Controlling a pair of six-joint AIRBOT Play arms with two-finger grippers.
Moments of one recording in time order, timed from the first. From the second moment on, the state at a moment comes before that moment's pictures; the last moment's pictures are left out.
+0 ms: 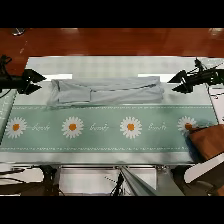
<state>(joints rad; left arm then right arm) 0.44 -1.44 1.13 0.70 -1.08 -1.20 -0.37 -1.95 1.60 -0.81 1.37 1.36</state>
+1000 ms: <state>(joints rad) 0.03 -1.32 0.94 0.49 -1.00 -1.04 -0.21 -1.57 1.49 -0.99 1.41 1.35</state>
